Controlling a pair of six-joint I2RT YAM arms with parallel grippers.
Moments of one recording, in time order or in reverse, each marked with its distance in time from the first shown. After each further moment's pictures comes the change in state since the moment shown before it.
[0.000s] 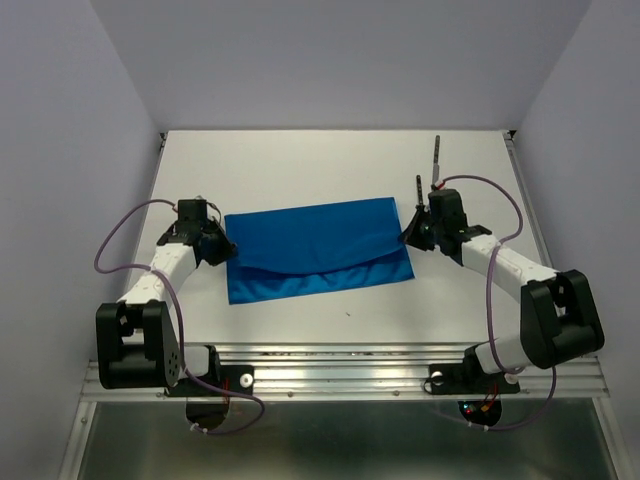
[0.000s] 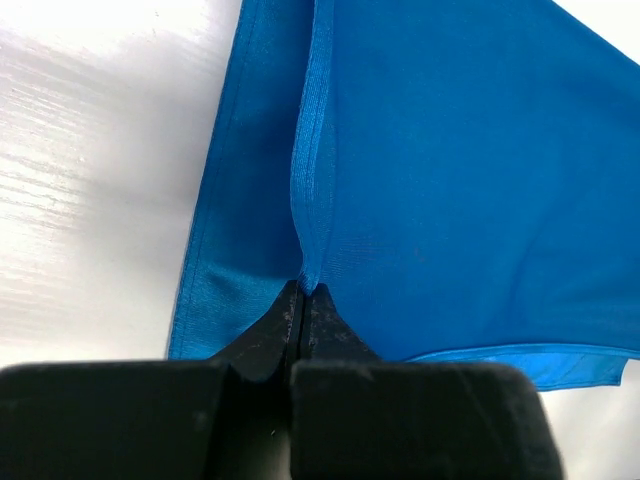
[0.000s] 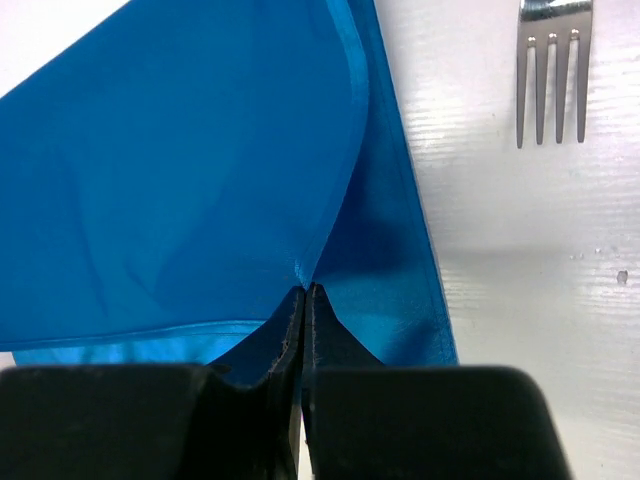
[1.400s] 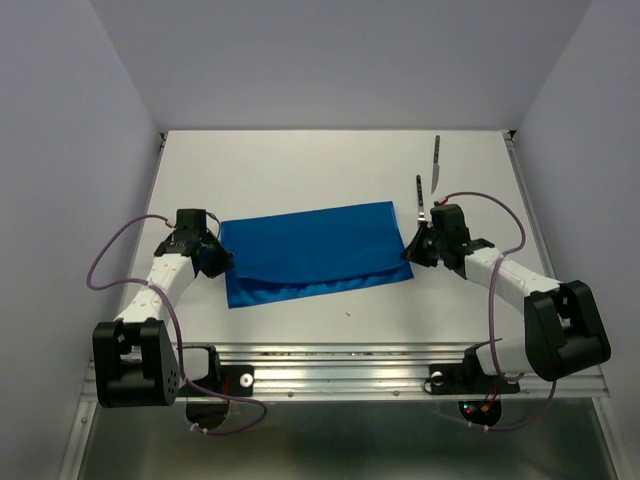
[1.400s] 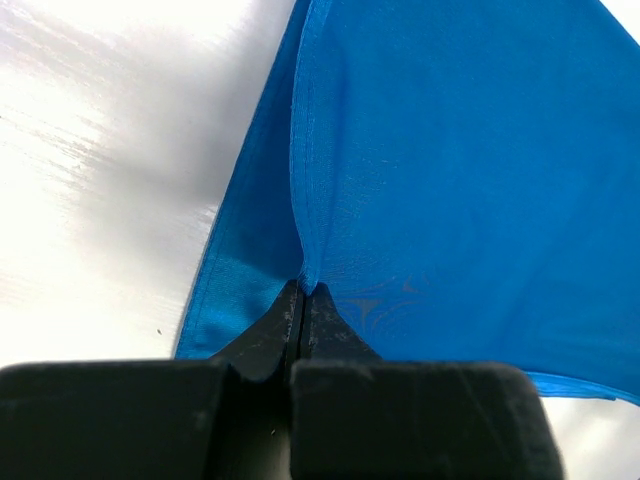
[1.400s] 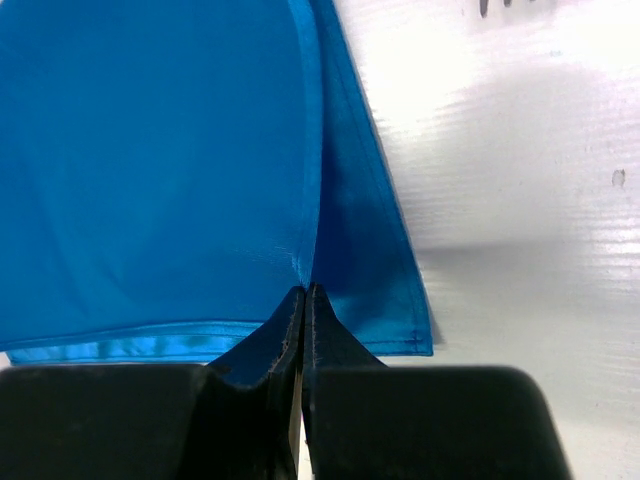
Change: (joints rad) left arm 0.000 -0.094 -0.054 -0.100 -0.065 -0.097; right arm 0.000 -0.071 -0.121 -0.021 -0.034 0.045
